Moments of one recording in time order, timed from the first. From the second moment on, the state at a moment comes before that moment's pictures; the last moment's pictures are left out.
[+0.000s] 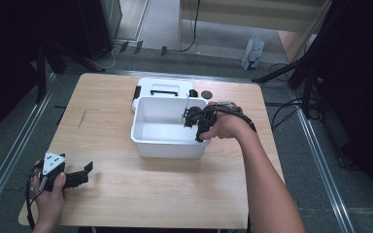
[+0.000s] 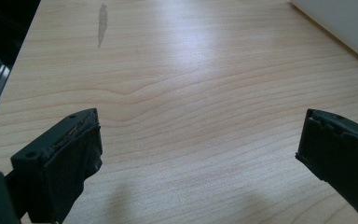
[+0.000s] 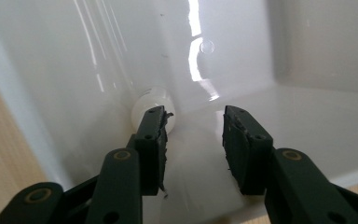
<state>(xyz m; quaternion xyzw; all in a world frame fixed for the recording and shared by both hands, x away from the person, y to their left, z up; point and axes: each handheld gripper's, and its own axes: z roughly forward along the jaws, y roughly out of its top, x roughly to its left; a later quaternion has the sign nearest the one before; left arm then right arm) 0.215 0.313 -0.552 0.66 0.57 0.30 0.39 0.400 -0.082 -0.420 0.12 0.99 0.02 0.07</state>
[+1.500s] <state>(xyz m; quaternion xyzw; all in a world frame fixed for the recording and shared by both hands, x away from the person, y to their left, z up) 0.215 0.313 -0.552 0.66 0.57 0.30 0.38 0.364 -0.145 -0.396 0.25 0.96 0.08 0.08</state>
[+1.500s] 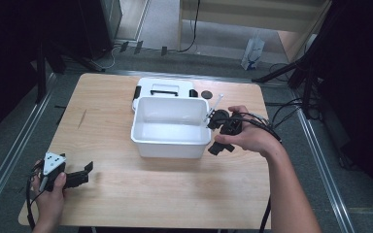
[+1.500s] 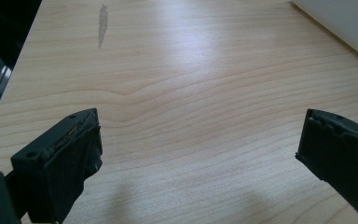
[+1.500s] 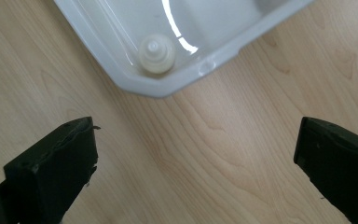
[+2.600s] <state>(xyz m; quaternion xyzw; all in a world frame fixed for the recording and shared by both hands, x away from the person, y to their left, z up) 0.215 0.312 -0.552 0.66 0.57 0.30 0.38 0.304 -0.243 -0.505 0.40 0.86 0.26 0.19</state>
